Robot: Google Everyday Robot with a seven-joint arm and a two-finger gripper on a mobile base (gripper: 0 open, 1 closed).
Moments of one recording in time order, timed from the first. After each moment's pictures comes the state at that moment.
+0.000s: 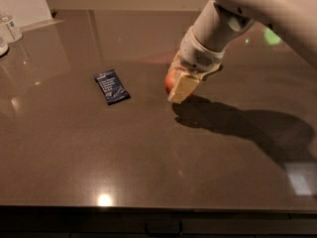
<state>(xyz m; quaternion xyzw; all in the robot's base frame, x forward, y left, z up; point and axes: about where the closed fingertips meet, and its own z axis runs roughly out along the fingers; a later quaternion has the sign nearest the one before) 0.559 -0.053 0.877 -0.68 0.70 0.09 0.20</state>
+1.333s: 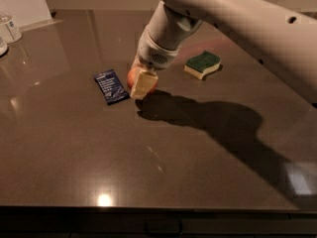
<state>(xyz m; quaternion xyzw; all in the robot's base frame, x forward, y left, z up) 0.580 0.047 0.874 -0.71 0.66 0.11 0.22</state>
